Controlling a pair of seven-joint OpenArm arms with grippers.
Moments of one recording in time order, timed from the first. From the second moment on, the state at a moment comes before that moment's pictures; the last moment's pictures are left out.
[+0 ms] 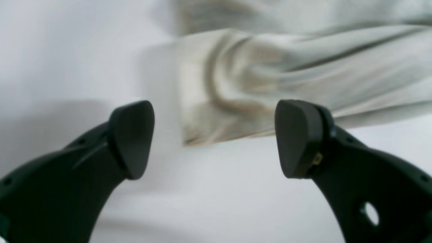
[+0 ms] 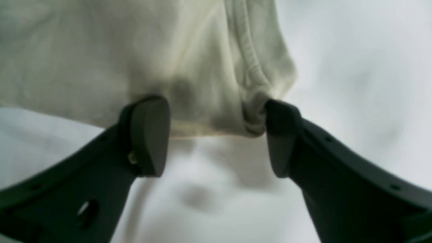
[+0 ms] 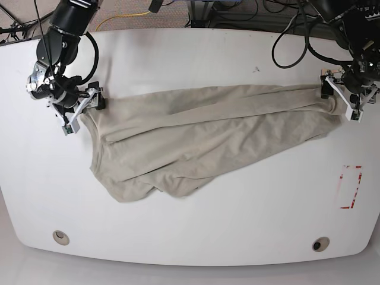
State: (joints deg) left arm 7.1 -12.2 -41.1 97.6 -12.0 -43.0 60.7; right arm -0.4 12.9 29.5 84.7 21.6 41.1 -64.5
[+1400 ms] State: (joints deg) left arm 12.7 -15.8 -43.8 95.9 -9.0 -43.2 56.1; right arm -21.1 8.3 32.5 103.9 23.0 41.1 -63.1
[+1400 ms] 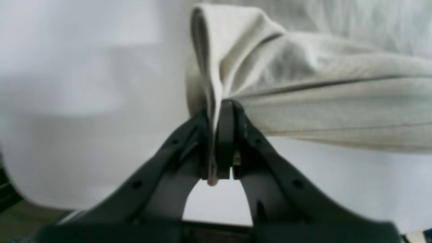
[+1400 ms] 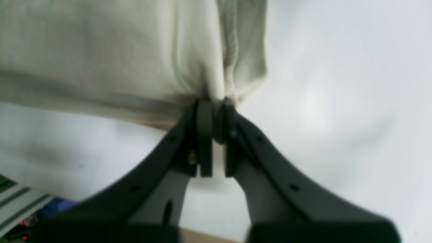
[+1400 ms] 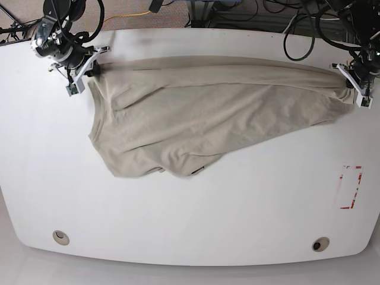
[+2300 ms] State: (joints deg) left arm 12.1 -18.9 -43.2 99.5 -9.3 -43.2 59.8; right arm -26.0 5.9 33.8 112.4 21.9 41.1 -63.1
